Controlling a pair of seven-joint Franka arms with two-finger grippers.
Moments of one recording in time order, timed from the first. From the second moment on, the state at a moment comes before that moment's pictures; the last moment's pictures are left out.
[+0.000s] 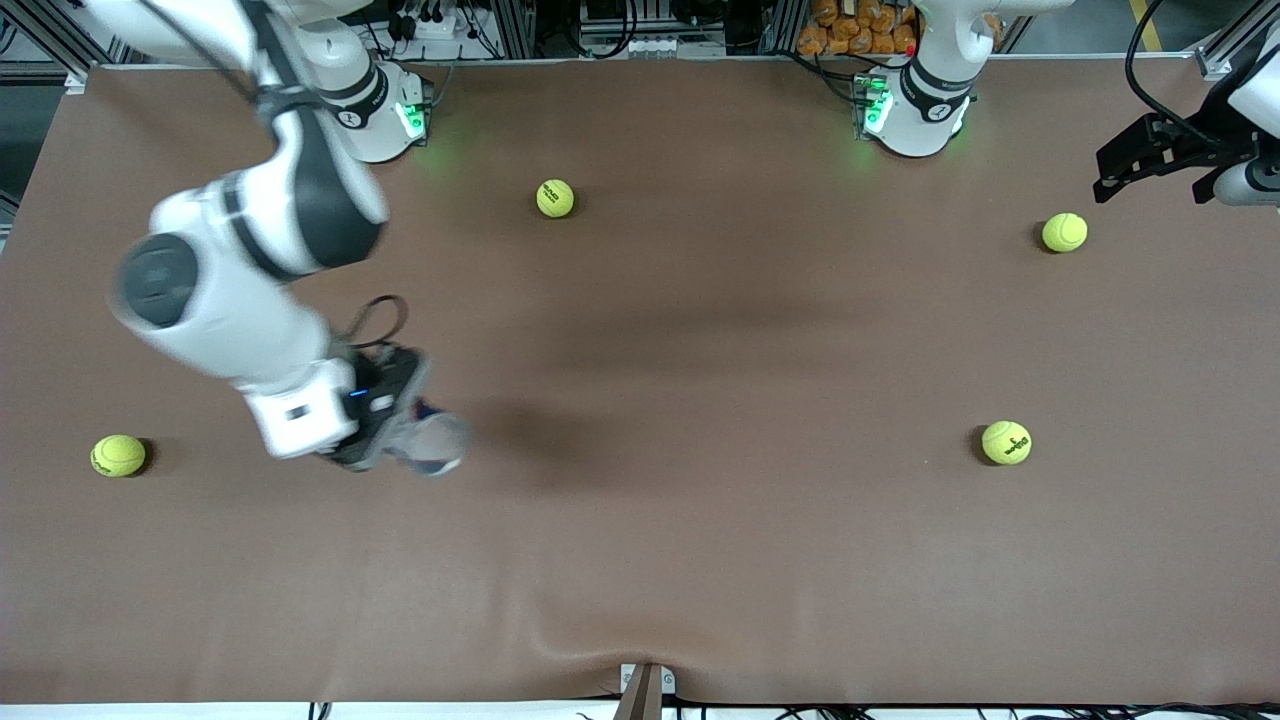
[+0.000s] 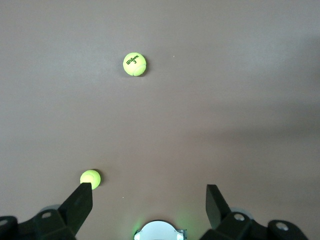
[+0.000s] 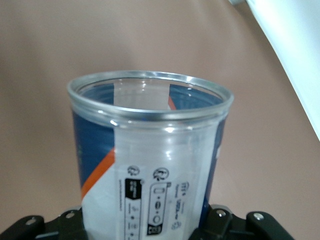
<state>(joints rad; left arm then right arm) -0.07 -0.08 -0.03 -1.52 0.02 1.39 -0.06 0.33 0.44 0.05 -1.43 0.10 1.99 -0.86</state>
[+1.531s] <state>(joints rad) -0.06 -0.07 -0.02 -1.52 0.02 1.39 -0.06 0.74 0.77 0.03 -1.44 -0.16 2.34 -0.77</state>
